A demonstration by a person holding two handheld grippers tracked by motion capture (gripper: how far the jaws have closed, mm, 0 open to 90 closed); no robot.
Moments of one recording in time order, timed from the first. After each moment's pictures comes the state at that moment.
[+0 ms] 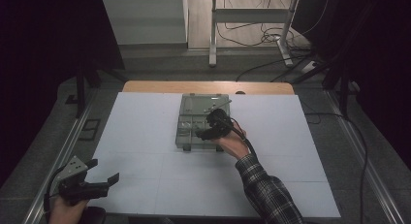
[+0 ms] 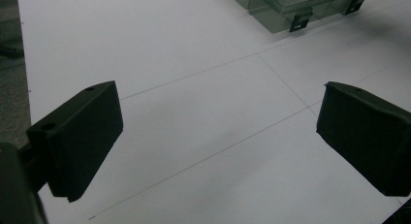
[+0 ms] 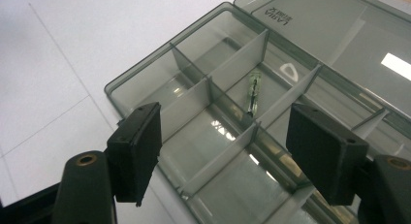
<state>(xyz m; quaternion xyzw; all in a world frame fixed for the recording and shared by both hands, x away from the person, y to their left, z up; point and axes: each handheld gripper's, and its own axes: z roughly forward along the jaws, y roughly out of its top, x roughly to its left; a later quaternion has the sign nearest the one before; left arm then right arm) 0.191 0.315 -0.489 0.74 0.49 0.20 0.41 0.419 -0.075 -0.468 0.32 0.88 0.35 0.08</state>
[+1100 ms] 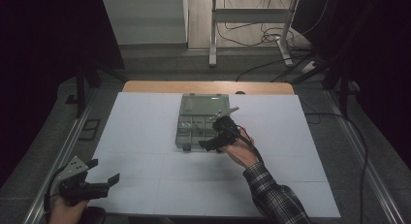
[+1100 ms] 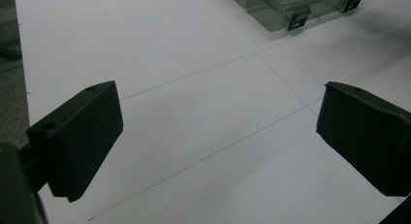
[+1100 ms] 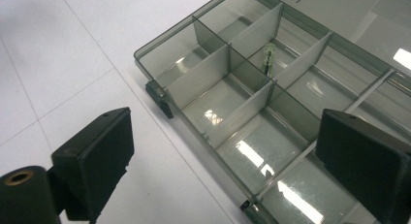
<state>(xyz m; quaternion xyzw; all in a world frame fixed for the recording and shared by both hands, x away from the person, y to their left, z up) 0.190 0.314 -0.489 0.75 0.48 0.20 0.41 0.390 -0.095 -0.464 0.31 0.88 0.36 0.08</state>
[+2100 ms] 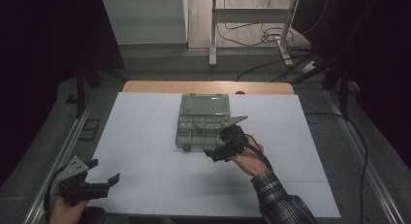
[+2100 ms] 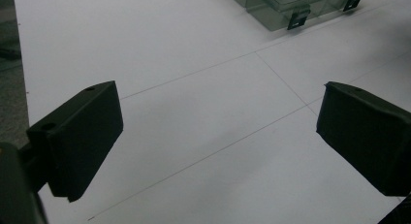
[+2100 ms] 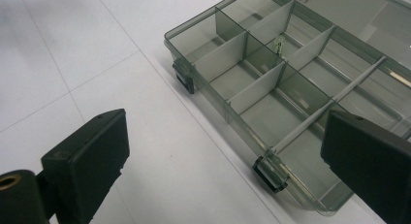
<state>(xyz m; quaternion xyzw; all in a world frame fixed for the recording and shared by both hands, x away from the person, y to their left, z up) 0.190 0.314 -0.489 0.75 0.48 0.20 0.41 0.356 -0.115 -0.452 0.28 0.88 0.37 0.09</state>
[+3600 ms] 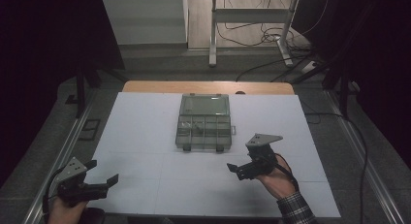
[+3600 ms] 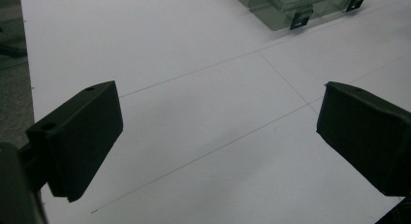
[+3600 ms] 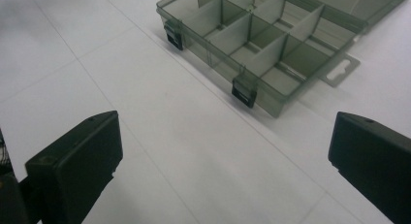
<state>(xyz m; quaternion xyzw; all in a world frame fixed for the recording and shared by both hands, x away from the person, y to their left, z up) 0.187 0.316 -0.489 0.74 0.49 0.21 0.41 0.304 -0.189 -0.452 0.31 0.85 0.40 0.11</state>
